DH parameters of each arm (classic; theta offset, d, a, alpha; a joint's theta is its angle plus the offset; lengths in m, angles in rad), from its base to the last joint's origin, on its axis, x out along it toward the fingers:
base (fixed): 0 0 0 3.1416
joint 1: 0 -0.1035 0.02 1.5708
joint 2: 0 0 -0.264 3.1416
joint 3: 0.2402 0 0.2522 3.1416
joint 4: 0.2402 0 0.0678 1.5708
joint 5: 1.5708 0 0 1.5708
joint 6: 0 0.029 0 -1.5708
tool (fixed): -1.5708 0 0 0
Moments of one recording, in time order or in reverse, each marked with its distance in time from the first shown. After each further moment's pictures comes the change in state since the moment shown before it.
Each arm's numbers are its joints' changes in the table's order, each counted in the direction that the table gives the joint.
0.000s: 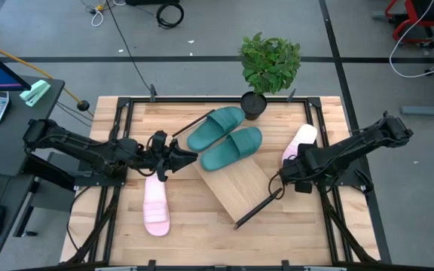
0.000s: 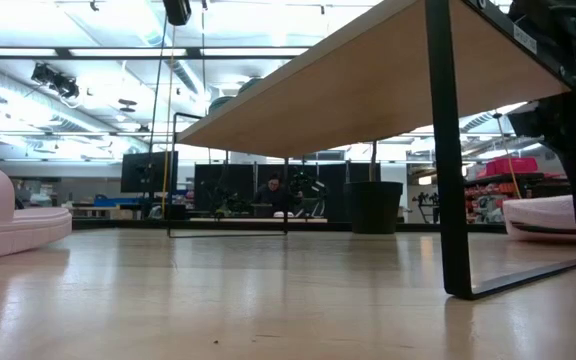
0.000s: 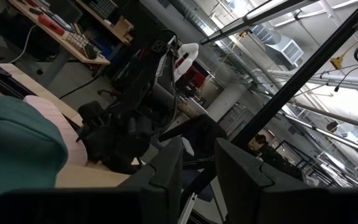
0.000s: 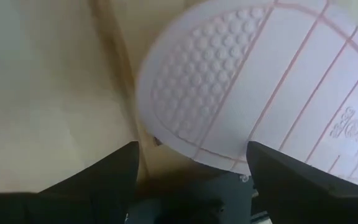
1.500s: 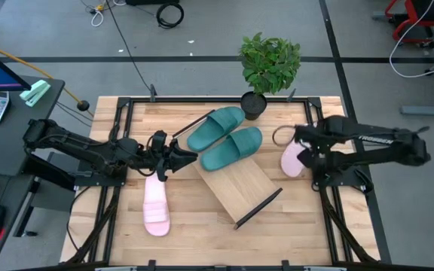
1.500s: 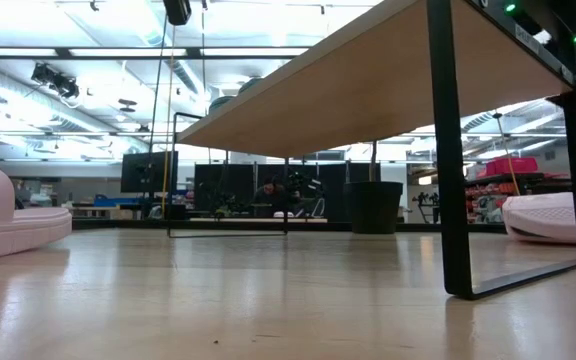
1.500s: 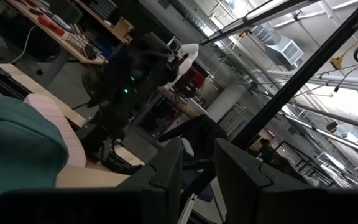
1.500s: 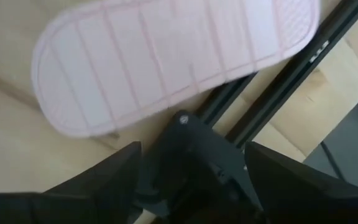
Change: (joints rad) left arm -0.001 0.000 0.000 -0.002 0.000 0.000; right arm 0.548 -0.287 0.170 0.326 0.023 0.167
